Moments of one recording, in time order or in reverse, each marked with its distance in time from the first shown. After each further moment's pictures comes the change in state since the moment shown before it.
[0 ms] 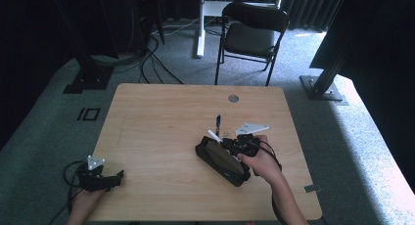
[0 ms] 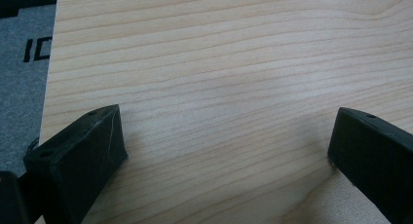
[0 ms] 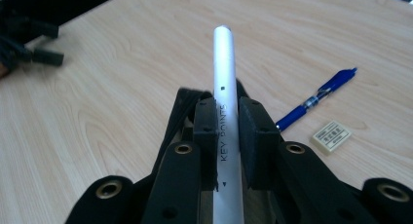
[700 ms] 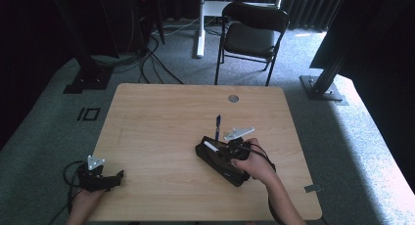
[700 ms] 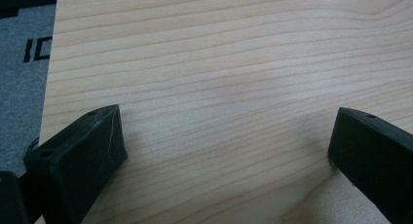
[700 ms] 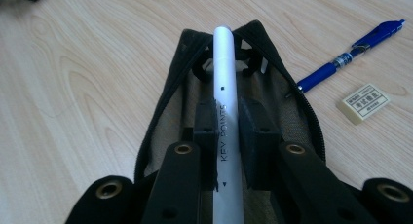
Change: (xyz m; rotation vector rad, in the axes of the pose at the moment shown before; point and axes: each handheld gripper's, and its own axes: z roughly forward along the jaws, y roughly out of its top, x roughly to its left) left arm 0.000 0.000 0.000 0.001 0.000 0.001; right arm 0.006 -0.011 0.029 0.184 0.002 -0.057
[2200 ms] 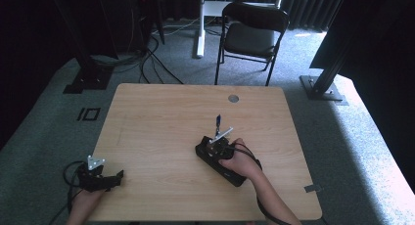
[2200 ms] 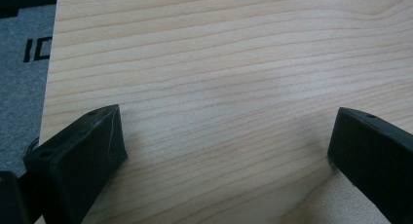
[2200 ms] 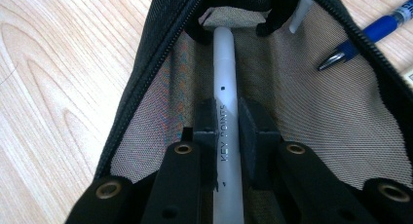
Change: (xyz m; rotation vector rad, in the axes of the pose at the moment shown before) left arm 0.000 0.000 0.000 0.000 0.000 0.000; right arm 0.007 0.008 0.052 0.240 -0.040 -0.013
